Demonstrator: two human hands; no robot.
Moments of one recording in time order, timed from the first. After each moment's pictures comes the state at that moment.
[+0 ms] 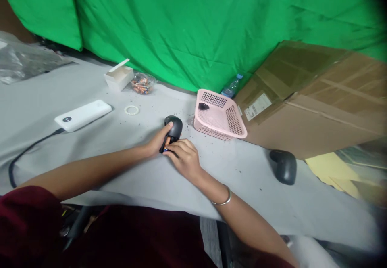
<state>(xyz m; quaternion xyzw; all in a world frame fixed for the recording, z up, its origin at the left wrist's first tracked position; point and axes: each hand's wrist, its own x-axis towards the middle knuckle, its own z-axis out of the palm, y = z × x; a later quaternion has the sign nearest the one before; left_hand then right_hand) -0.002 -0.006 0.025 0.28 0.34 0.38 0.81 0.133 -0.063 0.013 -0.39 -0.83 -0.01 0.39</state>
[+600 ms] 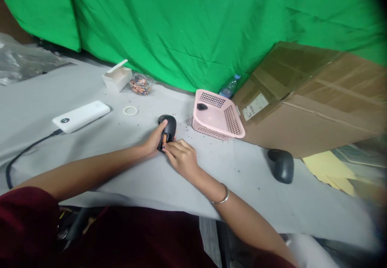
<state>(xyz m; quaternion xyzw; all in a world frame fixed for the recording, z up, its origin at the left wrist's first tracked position) -0.003 -0.004 0.027 0.24 0.38 0.40 0.80 0.132 -0.061 0.008 -0.41 -0.84 -0.06 0.34</state>
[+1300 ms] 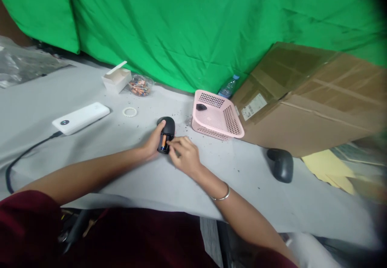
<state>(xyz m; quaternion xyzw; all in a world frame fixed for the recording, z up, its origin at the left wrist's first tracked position) -0.001 -0.007 0.026 0.24 0.36 0.42 0.80 0.137 -0.057 0.021 -0.42 -0.82 -0.04 0.38</state>
